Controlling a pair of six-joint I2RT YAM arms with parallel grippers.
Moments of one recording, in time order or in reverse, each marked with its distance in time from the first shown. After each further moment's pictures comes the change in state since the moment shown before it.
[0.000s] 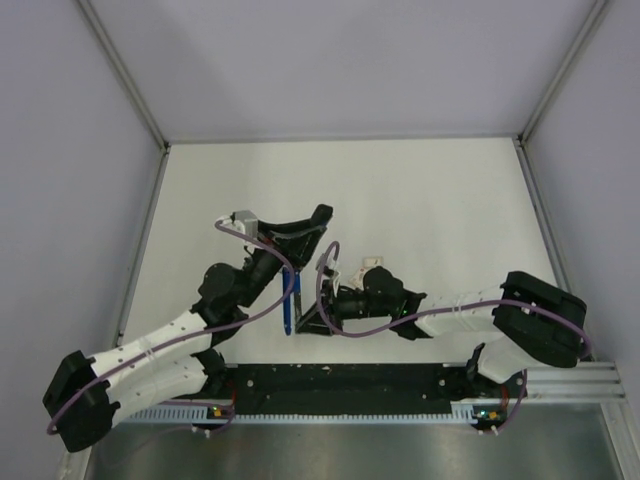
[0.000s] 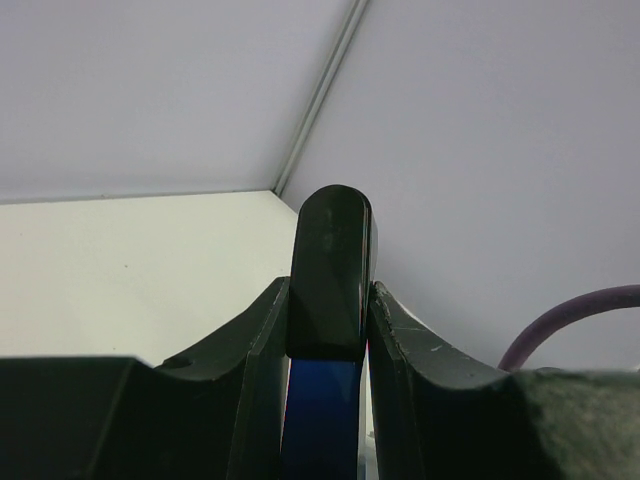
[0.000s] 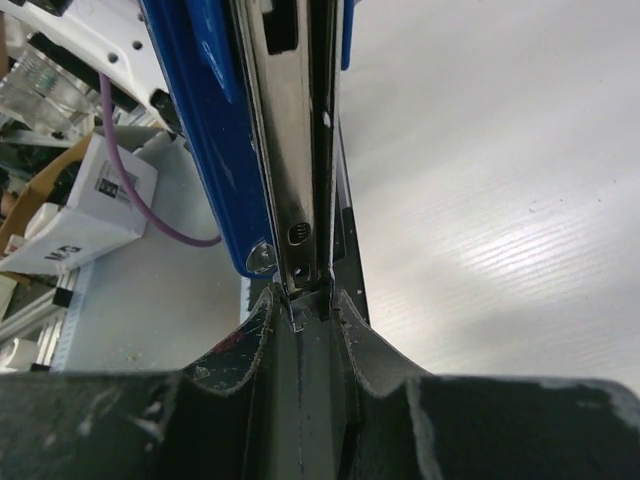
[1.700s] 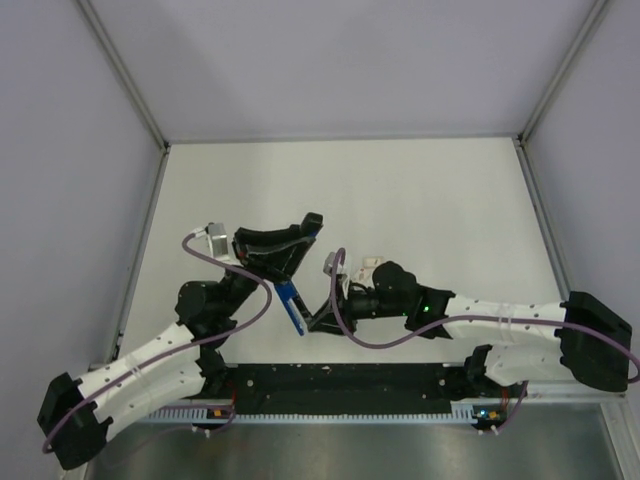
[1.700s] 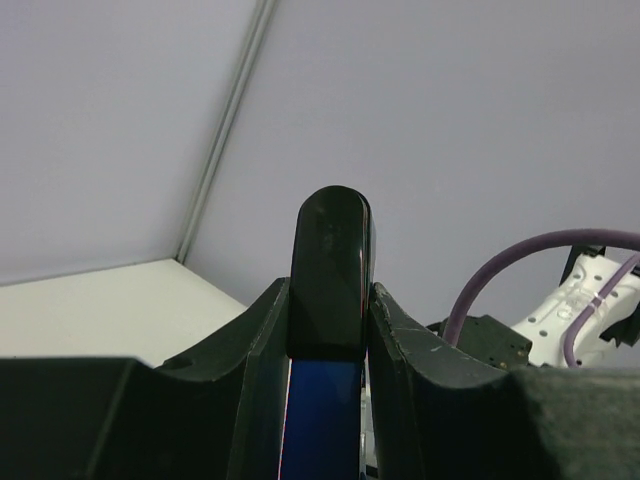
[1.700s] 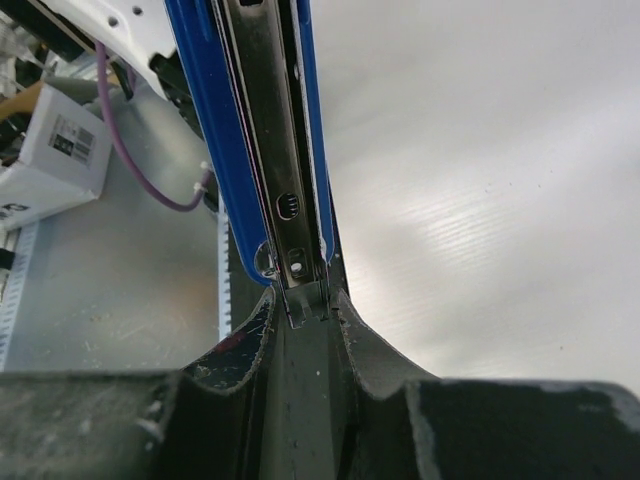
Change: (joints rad) left arm 0.016 -0.158 -0.069 0.105 0.183 -0.086; right arm 0.024 -0.282 0.073 -0.505 0.079 -0.222
